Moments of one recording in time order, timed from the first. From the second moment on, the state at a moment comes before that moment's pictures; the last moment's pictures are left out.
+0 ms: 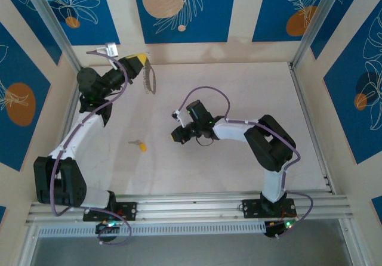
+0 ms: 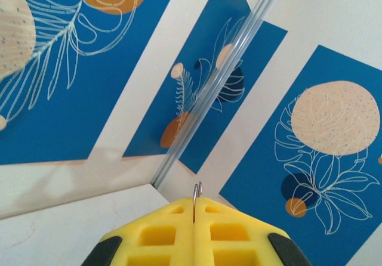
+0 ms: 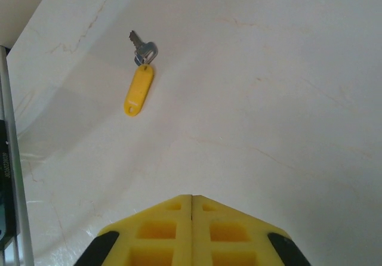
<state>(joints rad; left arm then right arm) -0.12 1.39 1.08 0.65 0.76 -0.77 0.73 1.88 1.08 0.00 -0.55 0.22</state>
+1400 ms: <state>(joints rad) -0.06 1.51 1.17 0.59 0.74 -0.76 0.94 2.37 1.76 -0.24 -0.41 0.10</state>
